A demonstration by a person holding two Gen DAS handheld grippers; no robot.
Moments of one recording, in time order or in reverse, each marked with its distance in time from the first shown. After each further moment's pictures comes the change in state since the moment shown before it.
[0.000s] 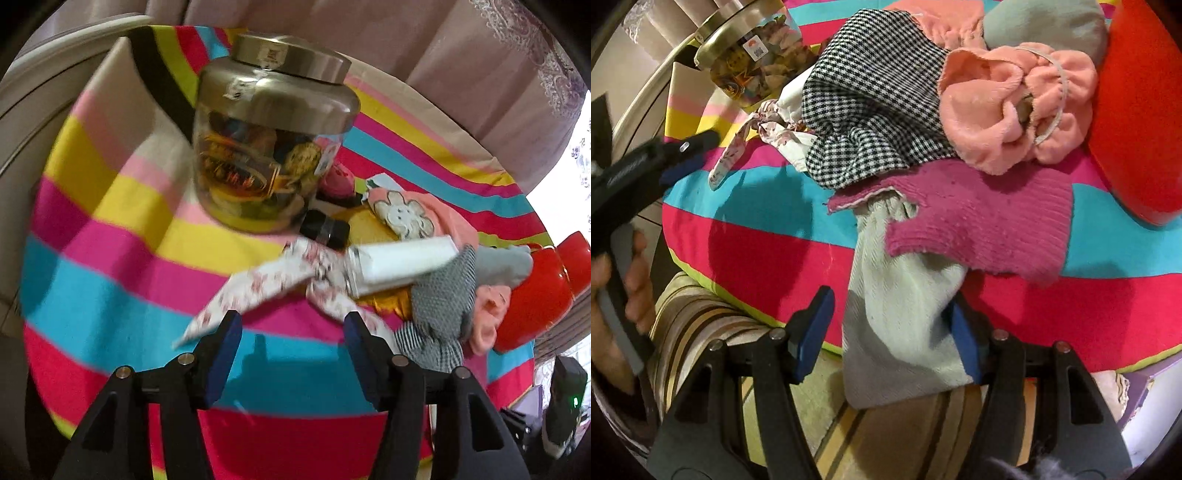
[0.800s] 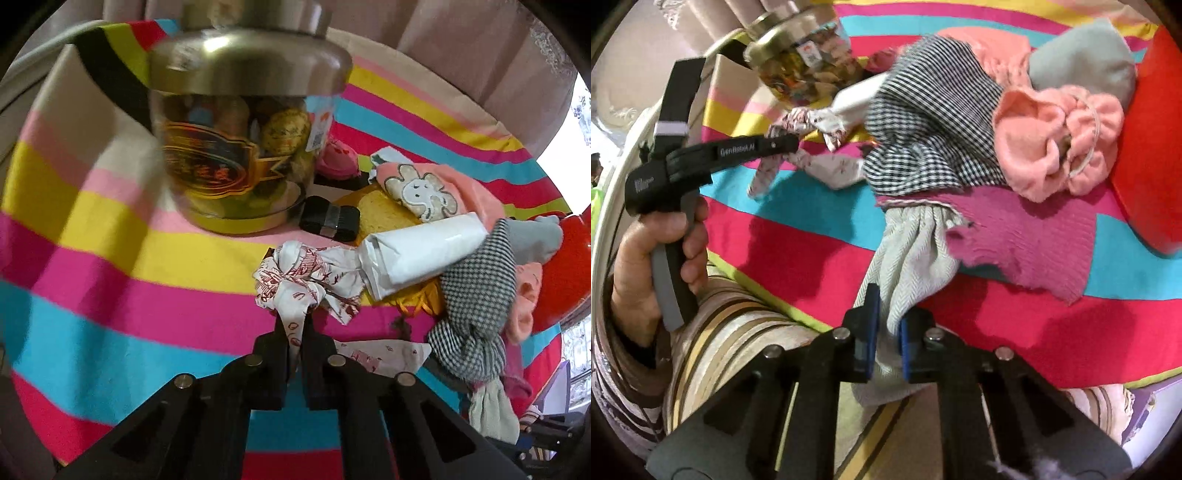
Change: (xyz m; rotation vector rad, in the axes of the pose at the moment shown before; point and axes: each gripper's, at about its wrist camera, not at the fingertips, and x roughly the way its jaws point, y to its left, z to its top) left arm 0.032 -0.009 -0.005 0.110 0.032 0.057; right arm -0.003 0.044 -0.001 -0.106 -0.077 0.075
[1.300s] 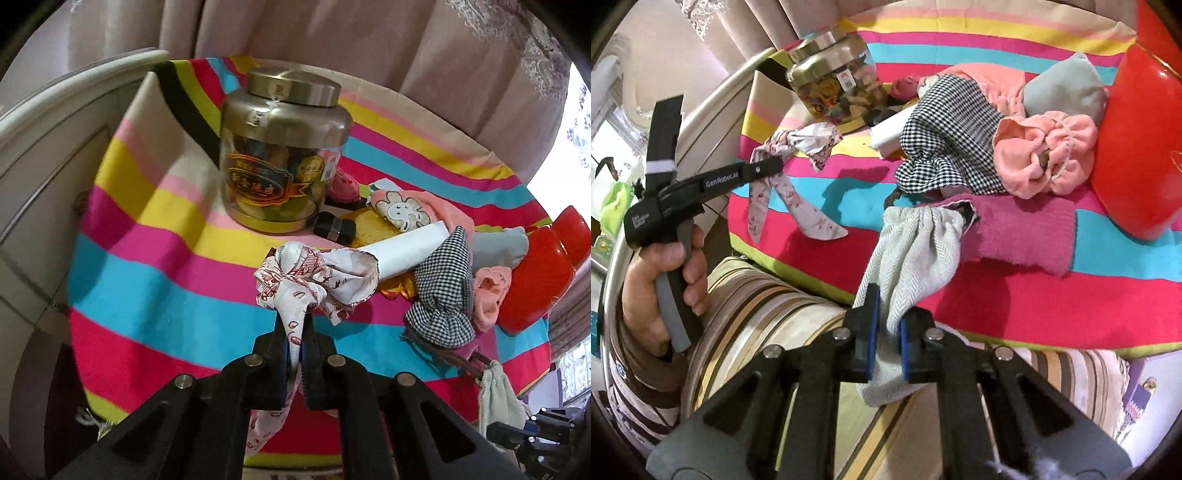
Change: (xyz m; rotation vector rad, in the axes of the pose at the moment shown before) left arm -0.079 0.009 -0.036 -0.064 -0.117 0.028; right arm -0.047 0.013 -0.027 -0.014 -0.082 0.040
